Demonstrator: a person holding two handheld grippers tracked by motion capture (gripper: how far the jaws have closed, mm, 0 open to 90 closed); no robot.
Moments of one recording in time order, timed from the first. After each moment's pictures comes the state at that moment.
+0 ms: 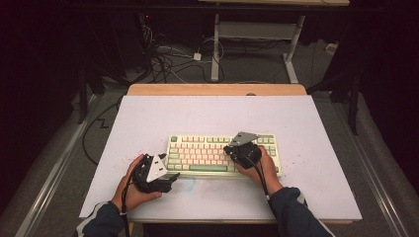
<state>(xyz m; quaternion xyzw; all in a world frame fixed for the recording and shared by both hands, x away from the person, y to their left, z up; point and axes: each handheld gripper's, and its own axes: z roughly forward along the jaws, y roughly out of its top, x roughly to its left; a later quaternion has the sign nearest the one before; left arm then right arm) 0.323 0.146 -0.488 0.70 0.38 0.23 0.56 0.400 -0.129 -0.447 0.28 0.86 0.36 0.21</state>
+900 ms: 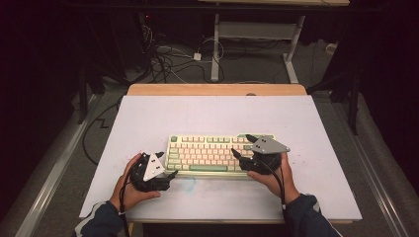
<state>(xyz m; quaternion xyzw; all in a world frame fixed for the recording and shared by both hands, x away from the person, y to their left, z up) 0.323 0.150 -0.480 0.68 0.39 0.23 0.57 0.360 -0.169 -0.420 0.28 0.79 0.45 0.30</state>
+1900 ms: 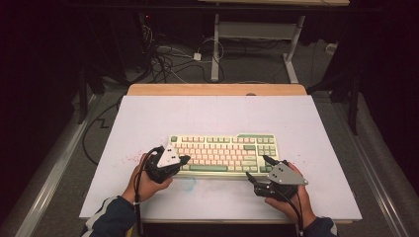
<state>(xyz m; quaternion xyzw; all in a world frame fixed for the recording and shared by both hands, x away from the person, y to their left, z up) 0.336 0.106 -0.447 0.70 0.38 0.15 0.58 0.307 -0.207 -0.457 0.28 0.79 0.44 0.33</state>
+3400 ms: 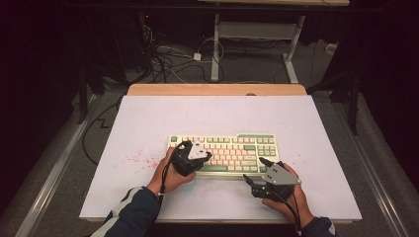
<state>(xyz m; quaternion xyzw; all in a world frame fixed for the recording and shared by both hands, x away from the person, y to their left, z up) 0.359 0.052 -0.453 0.72 0.37 0.15 0.57 0.310 -0.201 -0.465 0.27 0.80 0.42 0.32</state>
